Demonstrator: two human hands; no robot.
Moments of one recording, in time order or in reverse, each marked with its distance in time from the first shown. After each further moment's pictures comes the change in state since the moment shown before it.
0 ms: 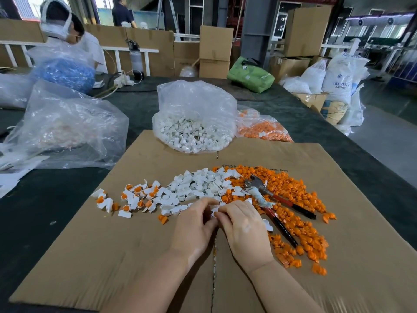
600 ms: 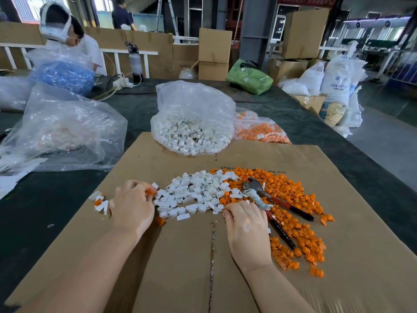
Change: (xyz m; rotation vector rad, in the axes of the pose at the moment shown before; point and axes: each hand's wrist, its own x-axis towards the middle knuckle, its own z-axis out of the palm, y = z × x) left_hand 0.036 -0.046 -0.078 0.509 0.251 -0.273; right_hand -0.003 0.001 0.002 -0.155 0.091 0.131
